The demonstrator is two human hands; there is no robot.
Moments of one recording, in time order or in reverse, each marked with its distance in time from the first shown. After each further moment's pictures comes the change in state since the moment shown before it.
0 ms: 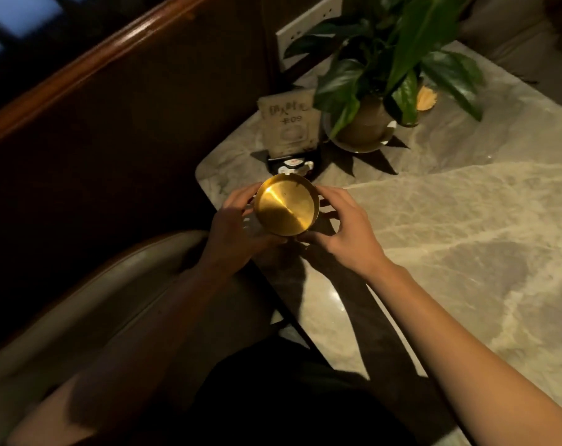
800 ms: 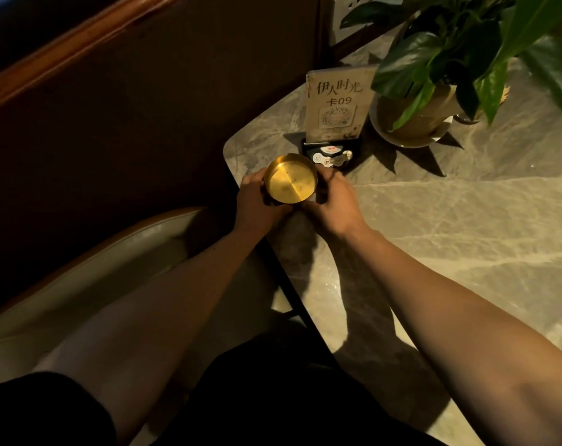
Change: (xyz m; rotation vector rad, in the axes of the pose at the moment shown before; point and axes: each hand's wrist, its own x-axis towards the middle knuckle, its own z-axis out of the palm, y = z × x) left_hand 0.042 -0.076 0.031 0.009 0.214 -0.296; right_hand 0.079 0.027 0.069 -0.071 -0.061 0.087
